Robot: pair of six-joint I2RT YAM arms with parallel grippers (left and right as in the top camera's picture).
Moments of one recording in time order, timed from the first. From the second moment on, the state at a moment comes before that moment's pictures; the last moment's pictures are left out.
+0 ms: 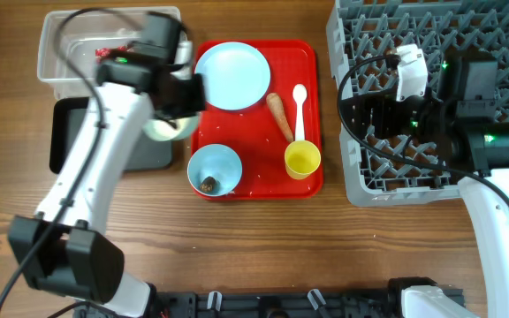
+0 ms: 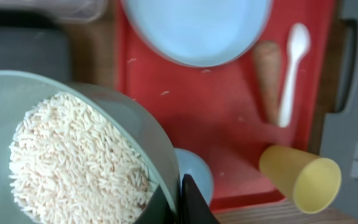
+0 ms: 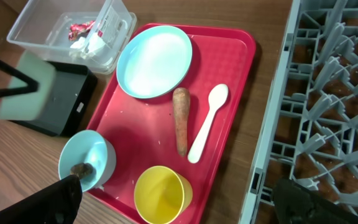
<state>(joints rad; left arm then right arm) -0.21 1.71 1.61 -1.13 0.17 -0.34 0.04 1.27 1.27 -0.83 -0.48 -0.04</state>
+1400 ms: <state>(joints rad) 0.54 1.70 1.06 -0.48 1.53 -0.34 0.04 1.27 1.27 -0.83 -0.48 -0.03</state>
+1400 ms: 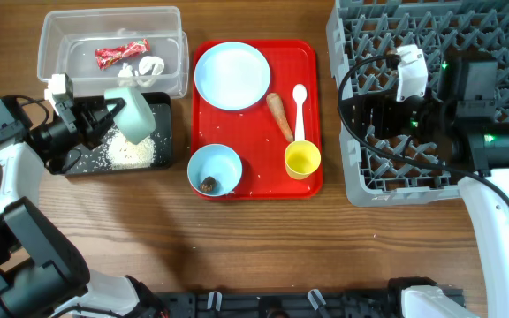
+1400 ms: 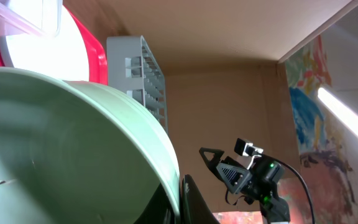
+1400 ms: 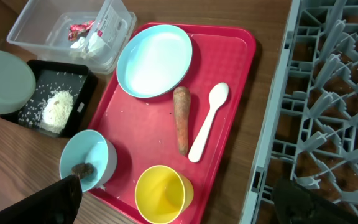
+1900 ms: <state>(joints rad) 0.53 1.70 1.06 -0.34 1.51 -0.68 0.04 1.27 1.27 -0.82 -0.48 -0.03</state>
